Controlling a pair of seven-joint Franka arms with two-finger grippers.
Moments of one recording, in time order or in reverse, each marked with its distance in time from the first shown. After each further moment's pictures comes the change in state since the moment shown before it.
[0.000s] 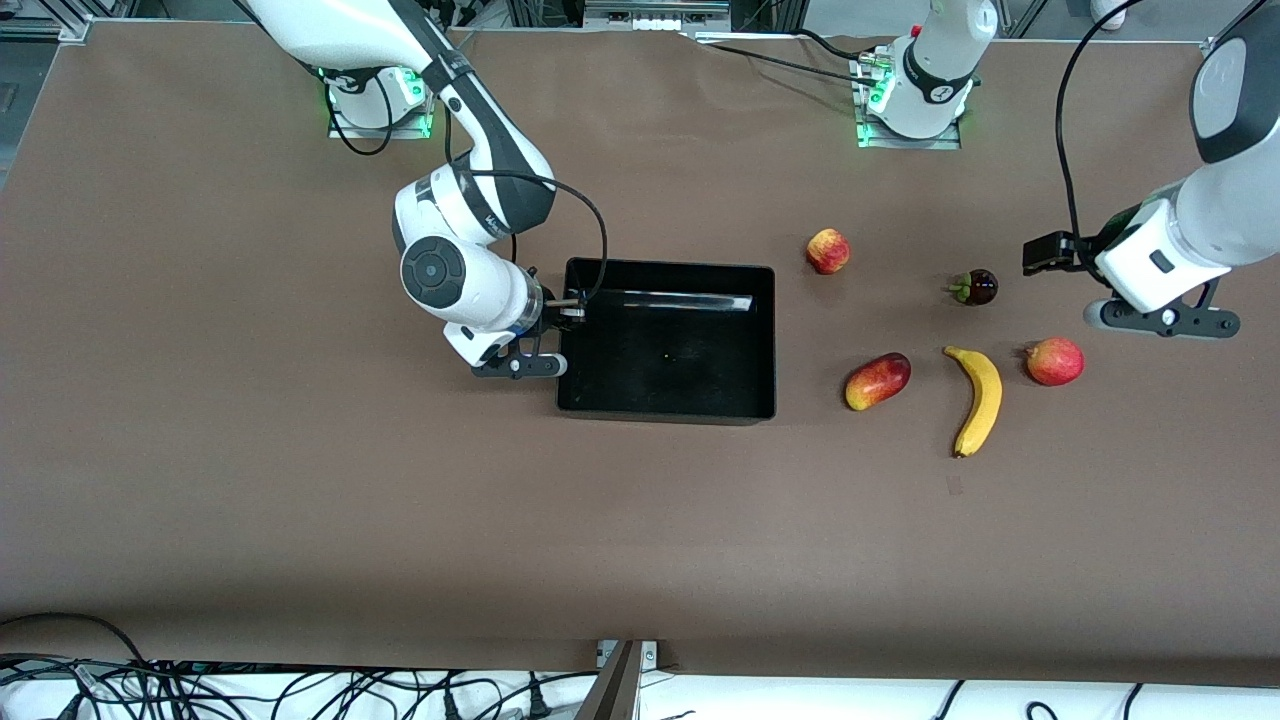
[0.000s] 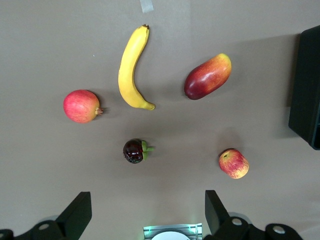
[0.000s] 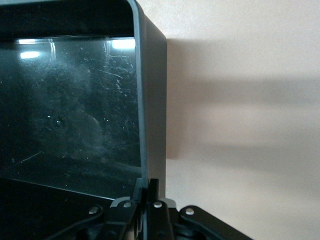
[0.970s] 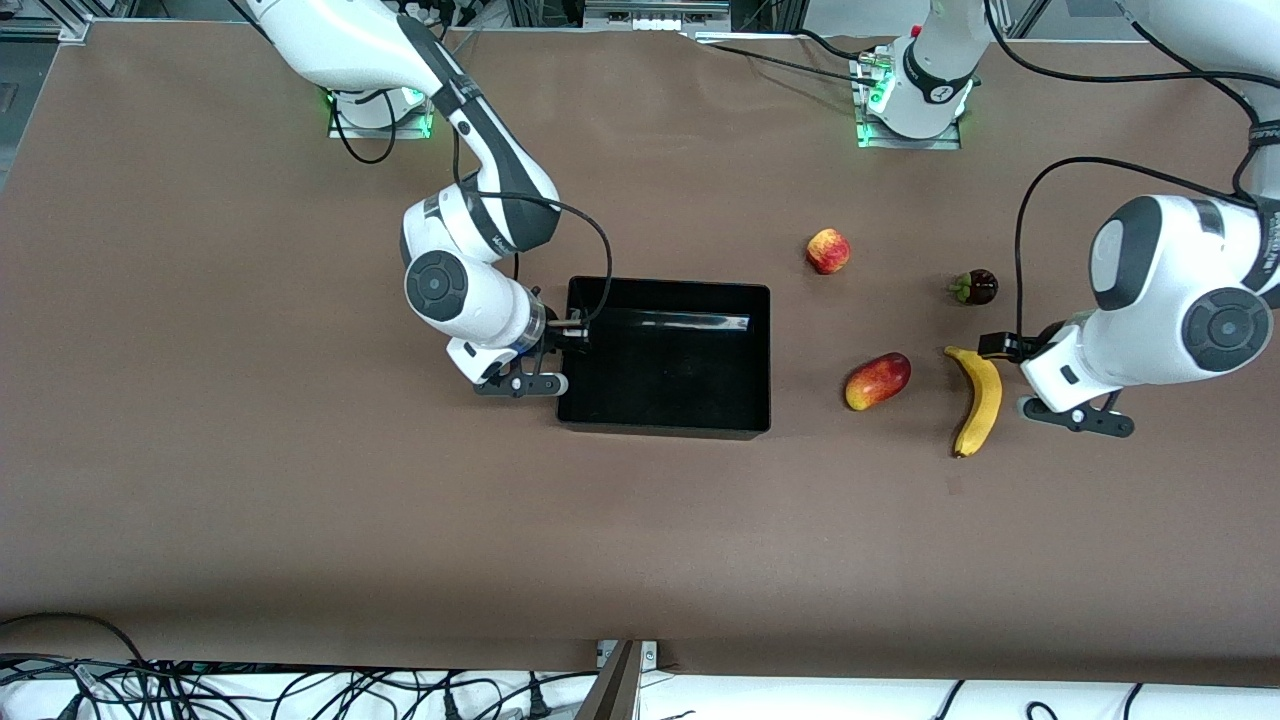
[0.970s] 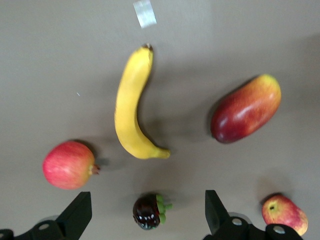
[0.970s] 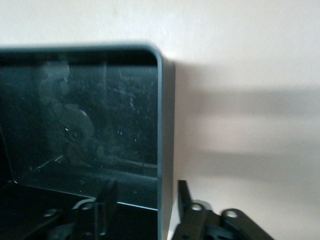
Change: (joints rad) left arm 0.012 0.217 0.001 -0.104 0.081 0.299 0.080; right arm 0.007 0.048 -0.033 0.089 -0.023 0.018 -0.011
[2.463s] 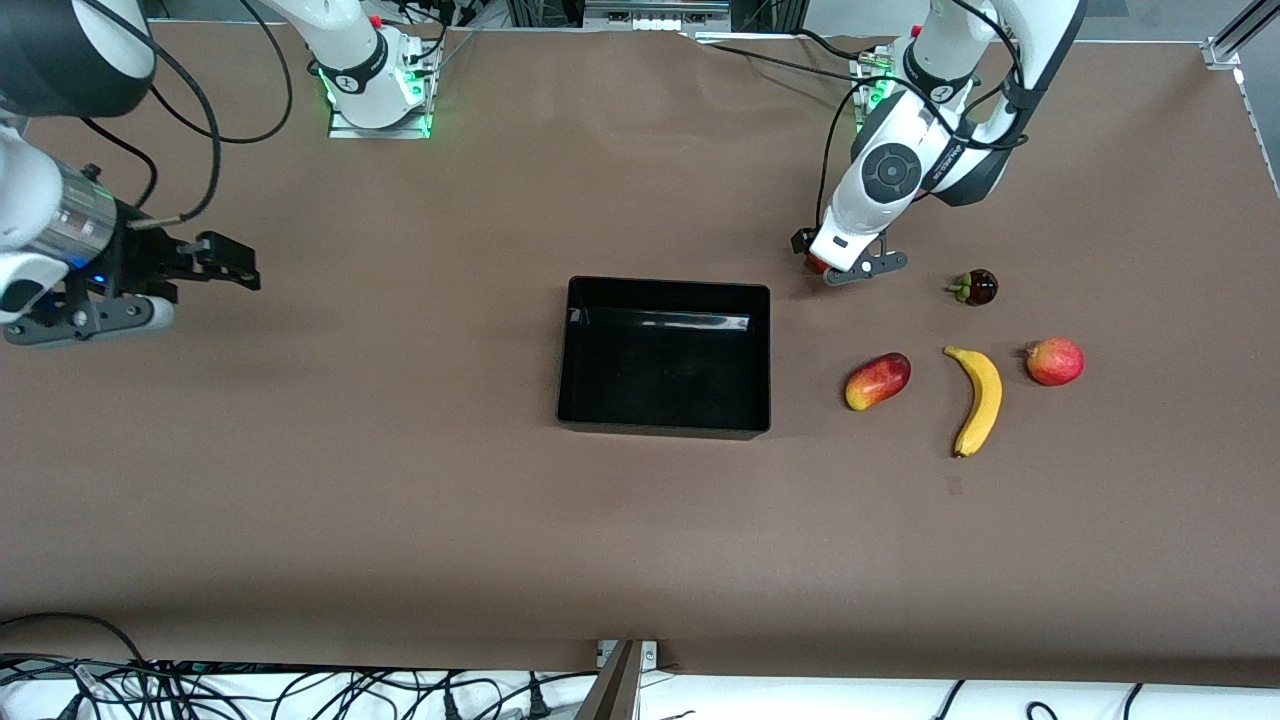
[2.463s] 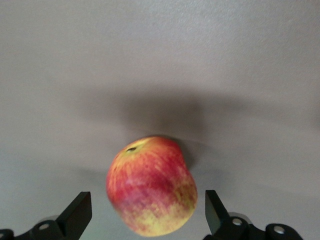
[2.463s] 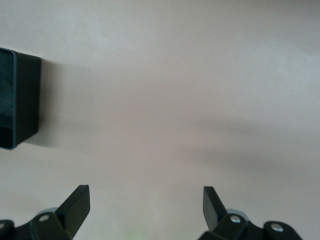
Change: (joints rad) left arm 0.001 -0.193 -0.444 -0.814 -0.101 0.634 -0.868; right arm -0.336 -0.420 -0.132 0.117 -0.277 -0.633 -0.466
